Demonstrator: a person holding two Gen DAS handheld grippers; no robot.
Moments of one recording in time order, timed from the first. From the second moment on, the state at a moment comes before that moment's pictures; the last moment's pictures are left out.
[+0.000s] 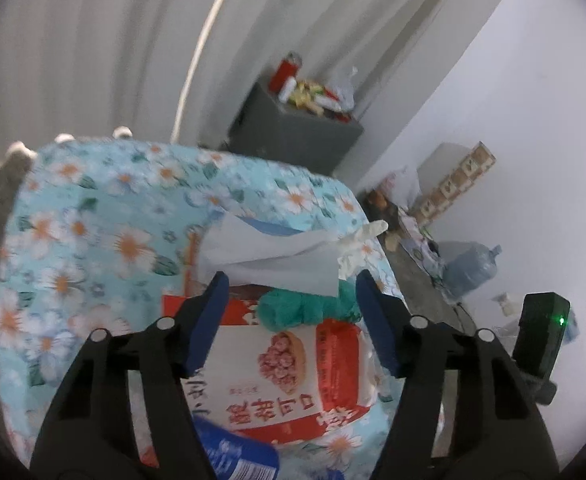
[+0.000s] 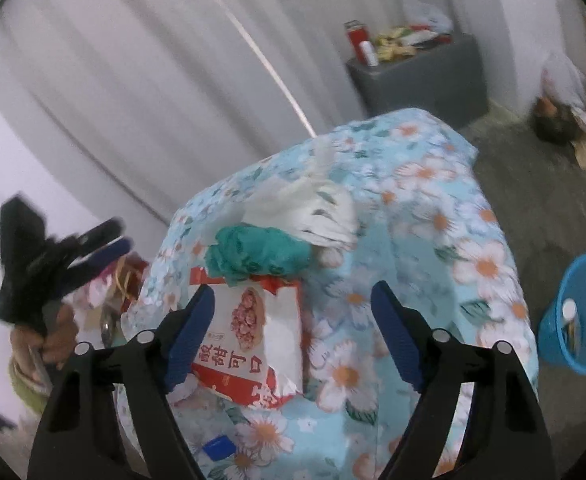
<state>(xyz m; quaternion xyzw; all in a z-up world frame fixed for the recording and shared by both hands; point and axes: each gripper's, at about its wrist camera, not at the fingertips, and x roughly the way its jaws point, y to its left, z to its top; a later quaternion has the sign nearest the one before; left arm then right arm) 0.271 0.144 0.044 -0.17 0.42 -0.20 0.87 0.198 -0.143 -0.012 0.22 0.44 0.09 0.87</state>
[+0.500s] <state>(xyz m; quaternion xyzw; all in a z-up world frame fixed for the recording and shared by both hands) 0.295 0.052 0.019 0.03 0.44 -0.22 0.87 0.228 -0.151 -0.049 0.26 0.47 0.09 0.84</state>
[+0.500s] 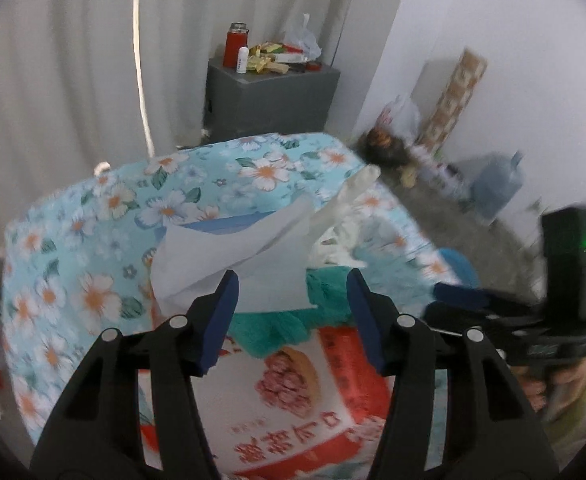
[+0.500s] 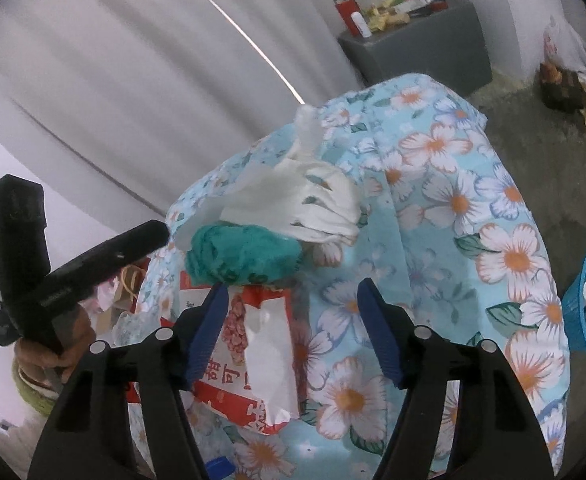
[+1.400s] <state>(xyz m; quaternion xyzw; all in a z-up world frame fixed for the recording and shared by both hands) 0.299 0.070 0.032 0.01 0.41 -0.21 0.89 0.260 -0.192 -0.032 0.32 0.41 0.09 0.85</state>
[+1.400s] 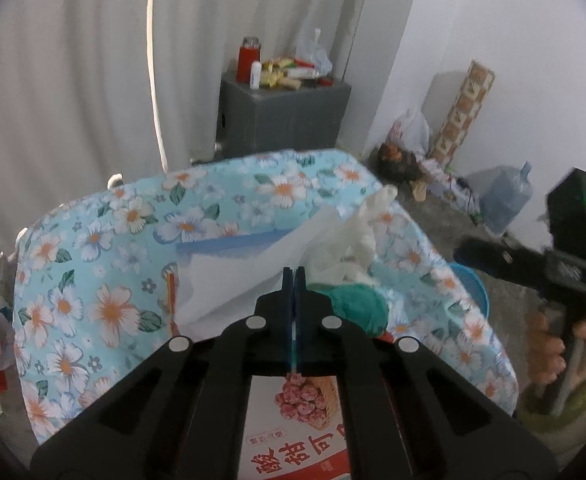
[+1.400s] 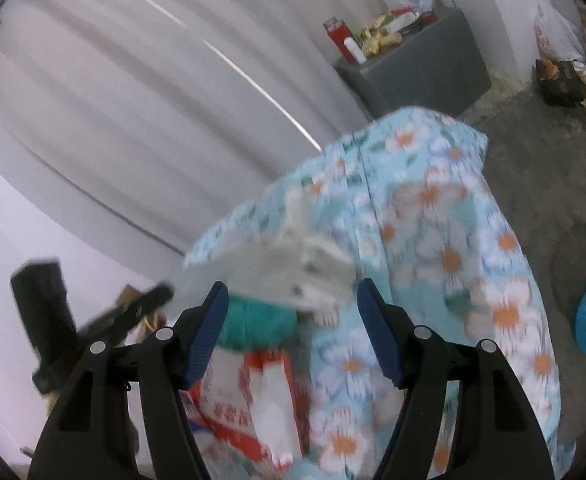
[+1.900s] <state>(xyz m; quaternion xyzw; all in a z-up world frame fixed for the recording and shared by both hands) 0.289 0.099 0.062 -0.02 0.36 -0.18 0.92 0.345 -0.192 -0.054 0.35 0.42 0.11 0.83</state>
